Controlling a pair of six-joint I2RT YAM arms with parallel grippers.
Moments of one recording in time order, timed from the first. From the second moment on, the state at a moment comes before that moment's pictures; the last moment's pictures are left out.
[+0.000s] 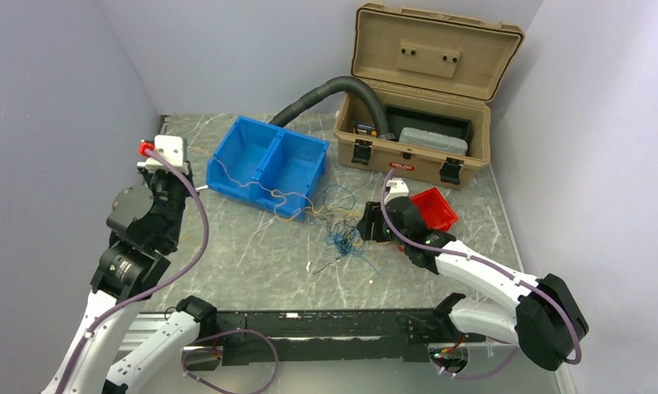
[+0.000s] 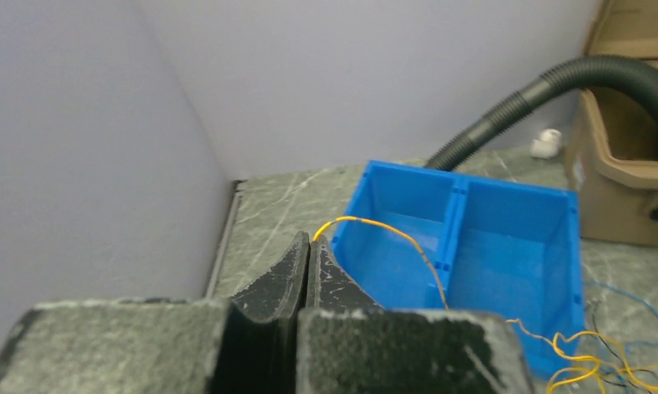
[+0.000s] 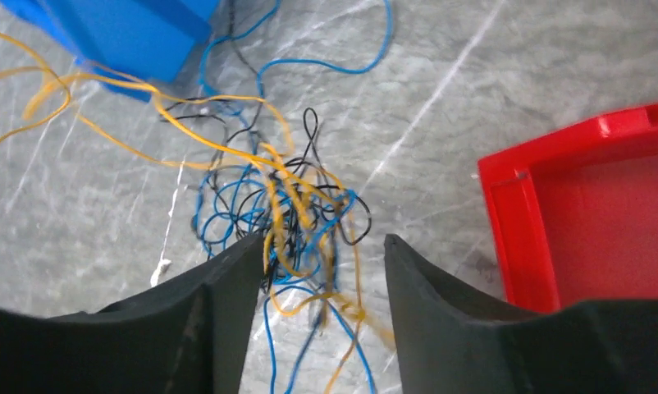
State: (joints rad) left arm -0.45 0.65 1.09 -0.33 -0.52 0.21; right arm 0.66 1.09 0.53 -0.04 0.15 0.52
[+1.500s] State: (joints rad) left arm -0.45 0.51 1.13 -0.33 -0.16 0.21; right arm 0.68 1.26 0.80 0.28 -0.48 0.08
